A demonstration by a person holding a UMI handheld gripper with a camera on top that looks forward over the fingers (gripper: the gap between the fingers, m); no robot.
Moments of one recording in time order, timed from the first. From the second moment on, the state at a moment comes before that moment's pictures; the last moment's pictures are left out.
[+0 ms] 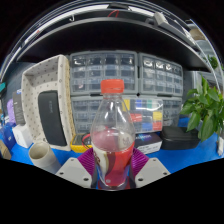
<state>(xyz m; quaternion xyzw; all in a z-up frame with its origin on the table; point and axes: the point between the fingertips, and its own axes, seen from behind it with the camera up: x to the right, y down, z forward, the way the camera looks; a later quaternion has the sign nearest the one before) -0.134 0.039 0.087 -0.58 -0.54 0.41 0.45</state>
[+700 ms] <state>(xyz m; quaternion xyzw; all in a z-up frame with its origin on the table) -0.014 0.003 0.056 -0.62 -0.56 0.36 0.41</state>
